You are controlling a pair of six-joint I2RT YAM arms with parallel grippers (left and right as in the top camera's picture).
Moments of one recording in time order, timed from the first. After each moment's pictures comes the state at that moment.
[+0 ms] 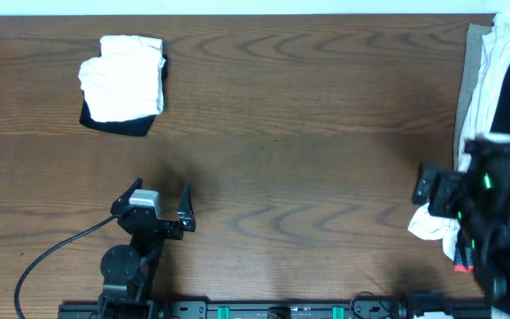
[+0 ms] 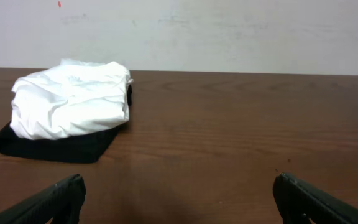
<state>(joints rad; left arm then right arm) -0.10 0.01 0.05 -0.18 0.07 -0.09 0.05 0.83 1.13 -1.08 0.18 0.13</state>
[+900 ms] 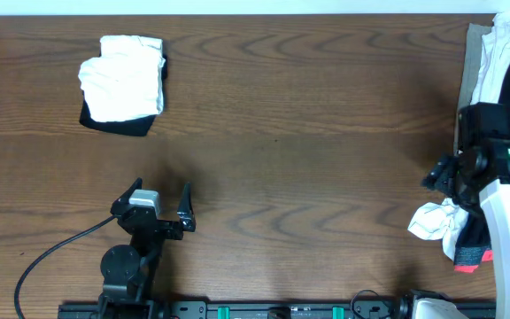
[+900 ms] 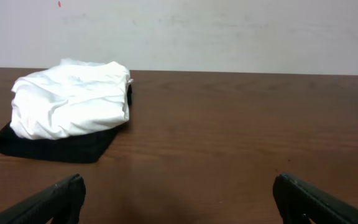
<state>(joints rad) -0.10 0.01 0.05 -0.18 0.07 -0.09 -0.13 1.28 1.16 -1.33 0.36 0.60</state>
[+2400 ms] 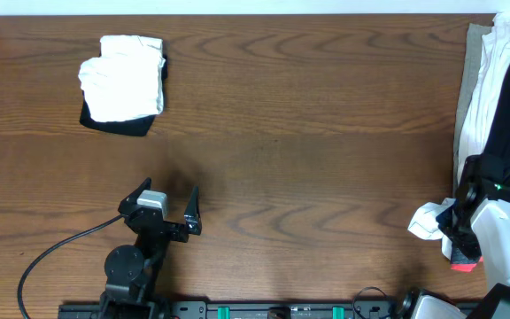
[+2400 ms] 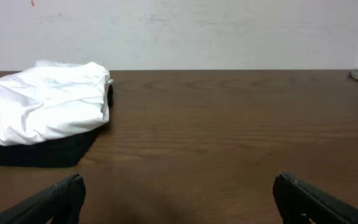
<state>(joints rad) -0.17 0.01 0.05 -0.18 0.07 -0.09 -0.37 1.32 0.69 -0.93 0.40 0.65</state>
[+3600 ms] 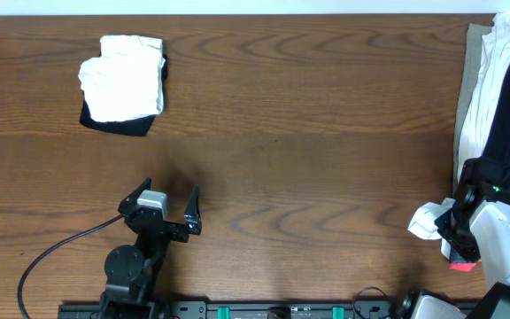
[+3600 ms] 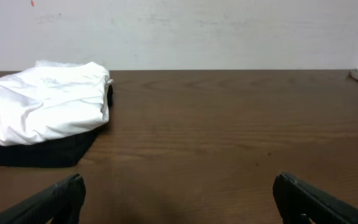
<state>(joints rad) -0.17 0.01 0.05 -0.18 0.07 -0.09 -0.38 1.32 0.67 -0.93 0.40 0.64</state>
